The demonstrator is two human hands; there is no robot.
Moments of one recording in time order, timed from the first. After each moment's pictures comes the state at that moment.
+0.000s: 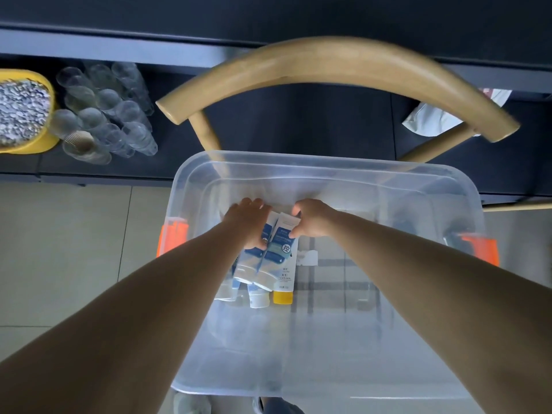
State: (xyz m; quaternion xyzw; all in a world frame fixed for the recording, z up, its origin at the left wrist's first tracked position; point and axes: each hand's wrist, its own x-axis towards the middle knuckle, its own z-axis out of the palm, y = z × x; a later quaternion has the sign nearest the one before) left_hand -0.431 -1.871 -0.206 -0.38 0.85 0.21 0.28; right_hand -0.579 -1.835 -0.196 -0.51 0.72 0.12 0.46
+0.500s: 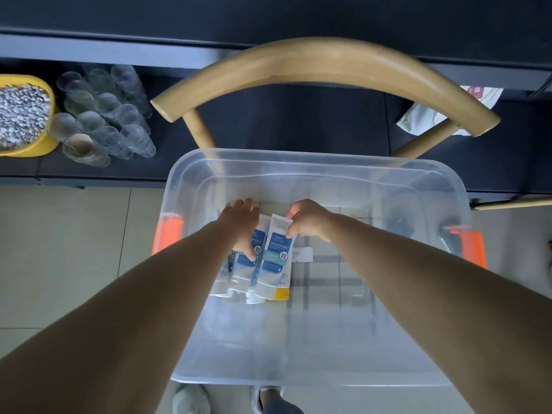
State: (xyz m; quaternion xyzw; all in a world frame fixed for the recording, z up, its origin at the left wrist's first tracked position) left_hand -0.426 -1.864 -0.195 -0.38 0.84 0.20 0.33; right_hand -0.576 -1.823 -0.192 -0.39 0.74 0.01 0.55
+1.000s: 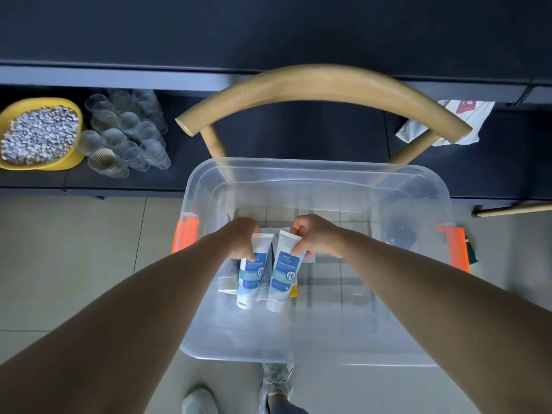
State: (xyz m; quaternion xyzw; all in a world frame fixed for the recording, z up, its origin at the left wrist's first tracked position) left_hand -0.406 -1.845 -0.156 -0.46 0.77 0.35 0.28; right_hand -0.576 -1.789 -0.162 -0.42 0.69 -0.03 0.59
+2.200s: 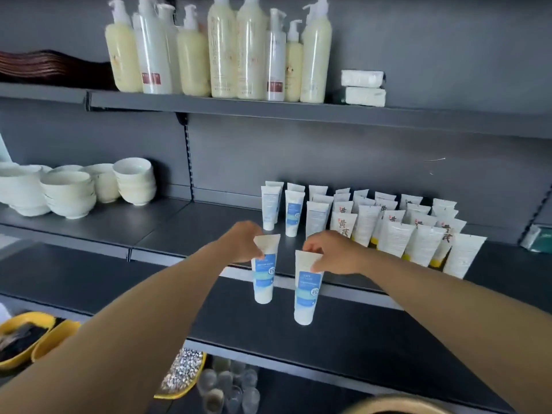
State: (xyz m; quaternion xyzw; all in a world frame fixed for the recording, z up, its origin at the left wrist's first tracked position) left_hand -0.155 -2.067 0.413 -0.57 0.79 0.18 -0.14; right_hand -0.360 -2.014 0.424 -0.77 0.60 -0.10 0.19
